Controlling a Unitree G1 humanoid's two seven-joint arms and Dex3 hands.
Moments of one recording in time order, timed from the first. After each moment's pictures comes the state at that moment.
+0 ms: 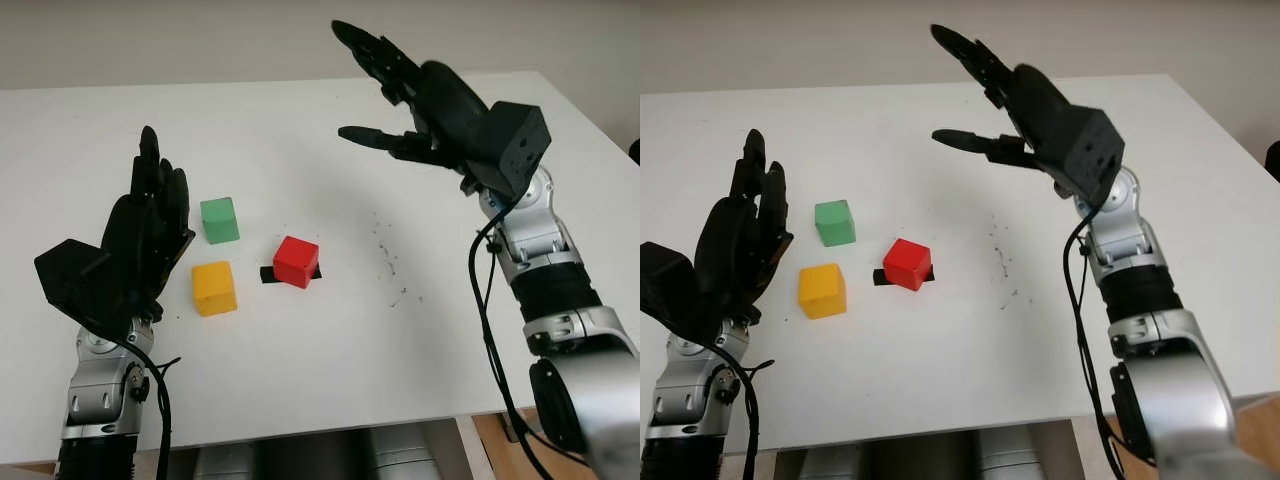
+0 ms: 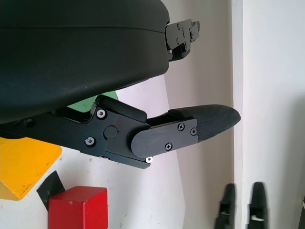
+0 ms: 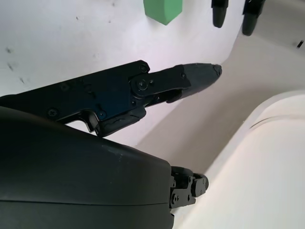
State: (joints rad) left arm -0.20 0.22 0.21 -0.05 -0.17 0.05 -0.14; right arm -0.77 -0.35 0.05 0.55 -0.06 -0.25 0.31
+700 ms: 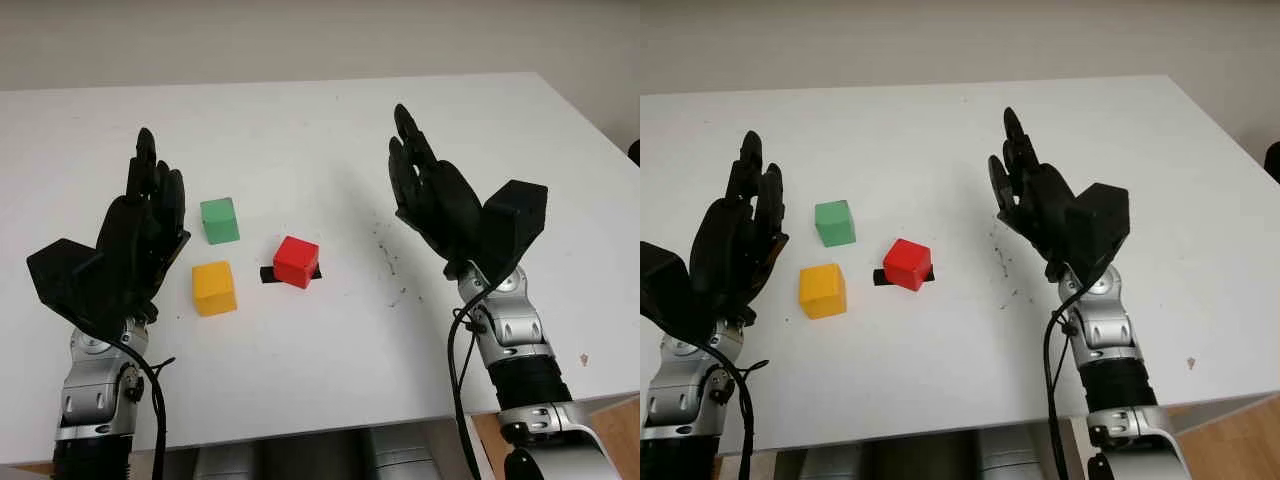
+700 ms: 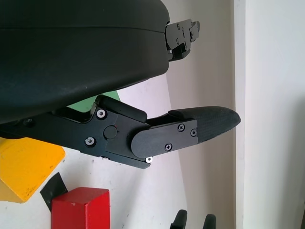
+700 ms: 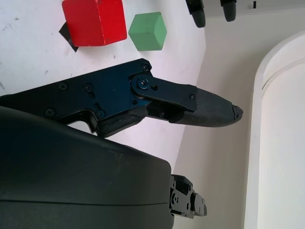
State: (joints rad) left arm -0.20 0.23 0.22 -0.05 -0.17 0.07 -0.15; right arm -0.49 -0.19 -0.05 0.34 0.14 -0.04 0.27
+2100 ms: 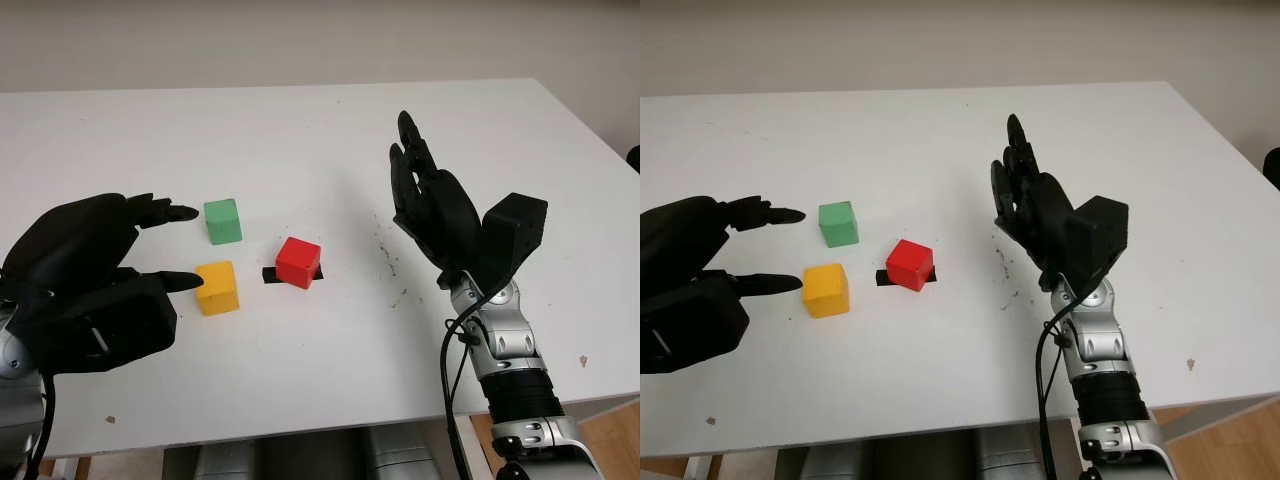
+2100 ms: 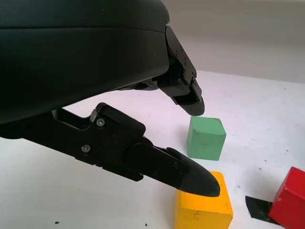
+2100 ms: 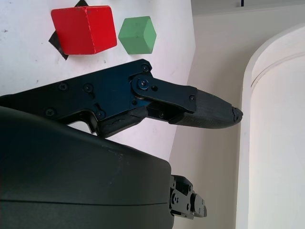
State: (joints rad) left arm -0.04 0.73 0.11 -0.61 0.68 0.43 -0.51; right arm -0.46 -0.16 -0.06 0.31 0.14 -0.05 0.25
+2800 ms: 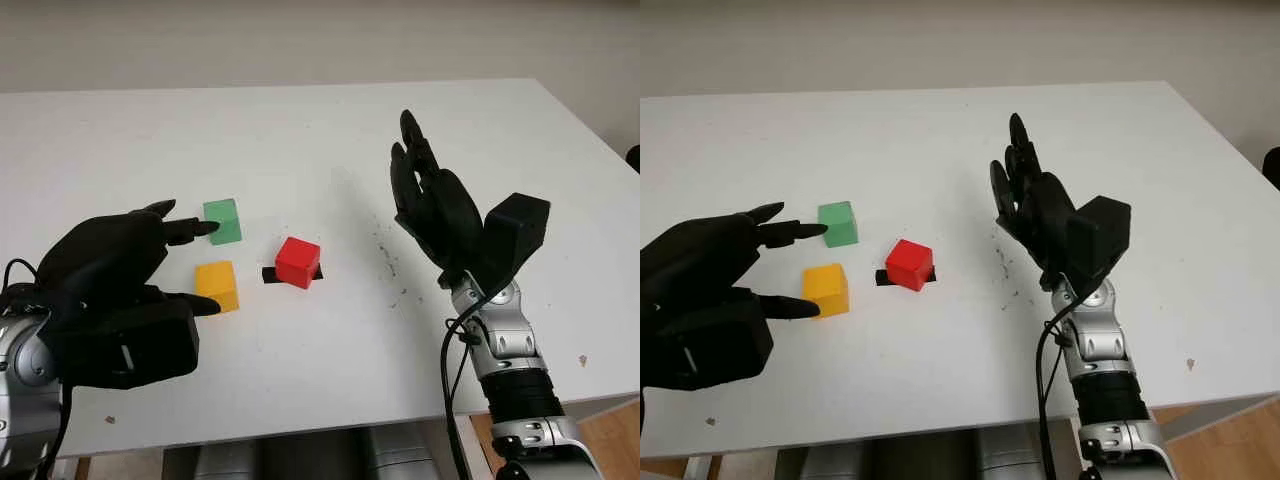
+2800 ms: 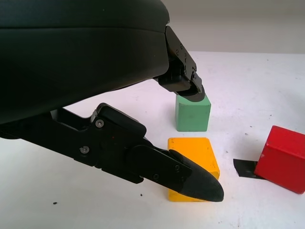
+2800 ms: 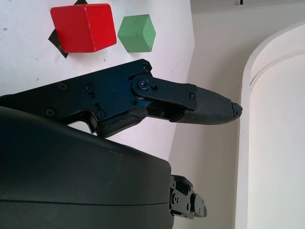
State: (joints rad) left arm -0.02 0.73 0.06 -0.62 0.71 0.37 -0.58; right arm -0.46 -0.16 -0.07 0.31 0.14 -0.05 0.25
